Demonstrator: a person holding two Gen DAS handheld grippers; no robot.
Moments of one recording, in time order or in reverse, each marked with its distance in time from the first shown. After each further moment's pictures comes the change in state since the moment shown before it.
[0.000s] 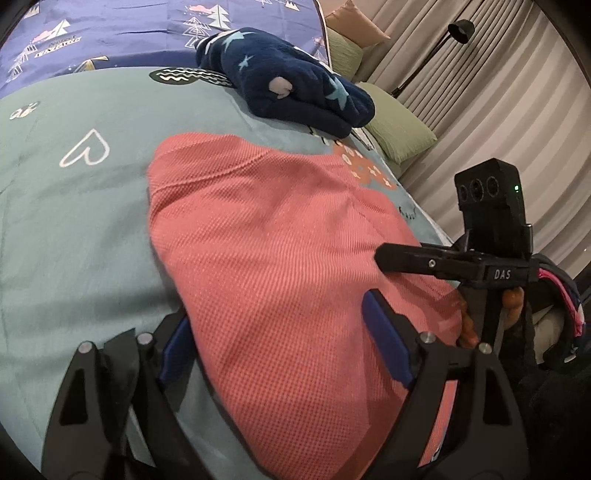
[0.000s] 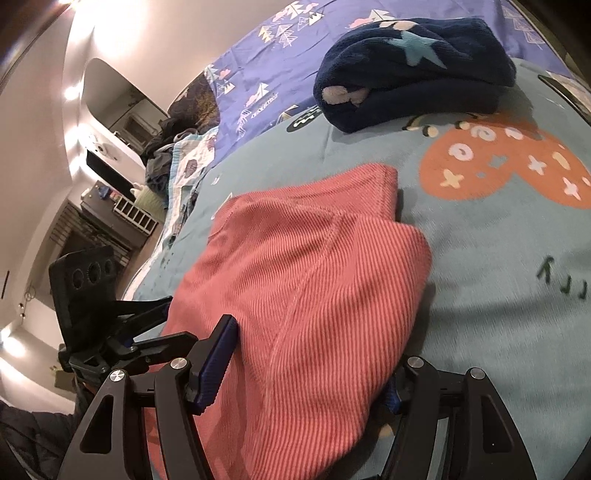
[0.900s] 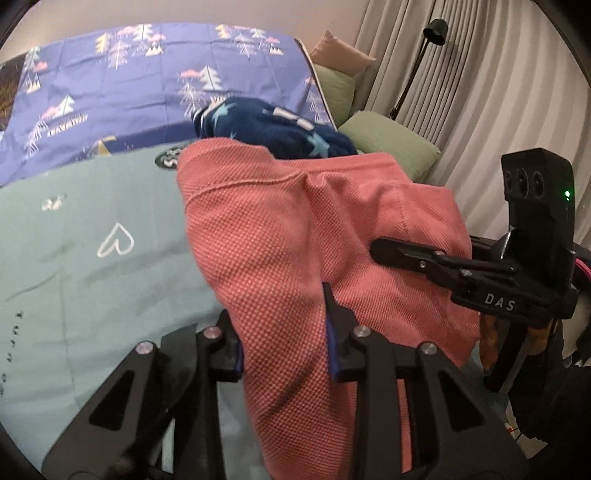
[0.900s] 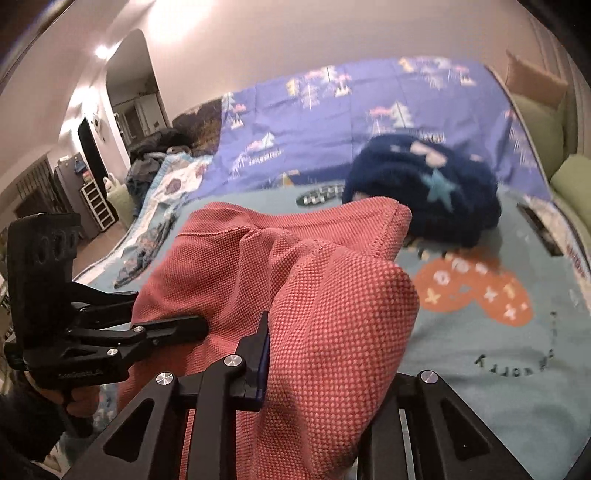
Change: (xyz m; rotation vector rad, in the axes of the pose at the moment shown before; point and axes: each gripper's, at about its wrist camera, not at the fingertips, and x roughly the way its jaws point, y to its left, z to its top) left arm -0.049 -0.053 0.016 0.164 -0.178 0.155; right arm -0.053 0.088 -0.012 -0.278 -0.265 -0.283
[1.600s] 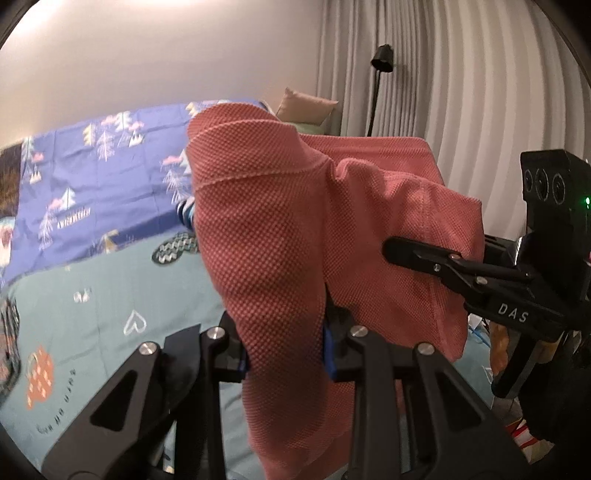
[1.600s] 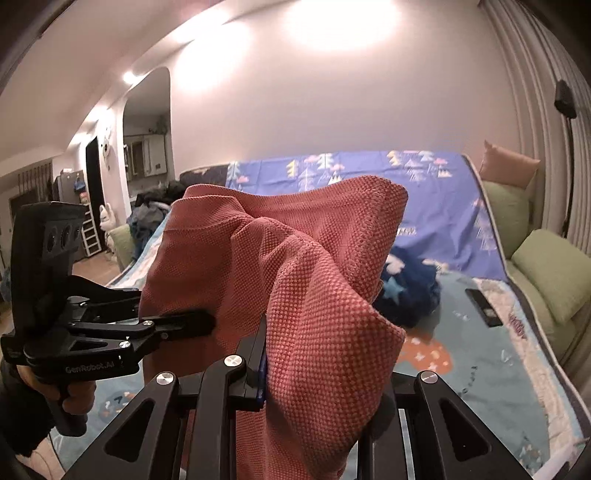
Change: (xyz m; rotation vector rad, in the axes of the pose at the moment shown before) left arm -0.090 -0.082 0.032 0.192 -0.211 0.039; right arm -0.142 0.040 0.011 -0.094 -0.283 -0.110
